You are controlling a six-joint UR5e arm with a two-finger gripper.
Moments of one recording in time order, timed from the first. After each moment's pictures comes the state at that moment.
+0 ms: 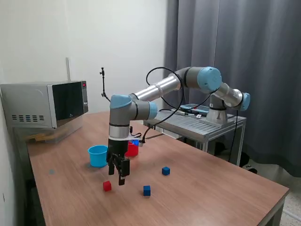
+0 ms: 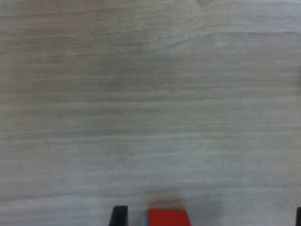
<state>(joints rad) -0.04 -0.38 0.67 -2.01 -1.49 -3.09</state>
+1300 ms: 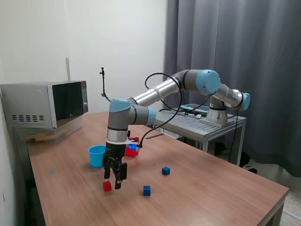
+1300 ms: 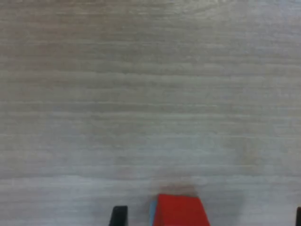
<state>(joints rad) -0.04 -0.35 0.66 -2.08 -1.49 -3.13</state>
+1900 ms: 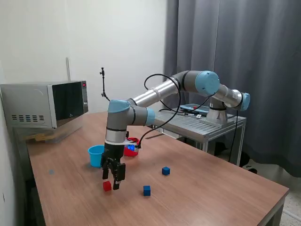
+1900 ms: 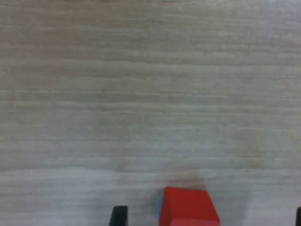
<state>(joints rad) -0.05 -0.33 0.63 -2.08 -1.49 -3.14</state>
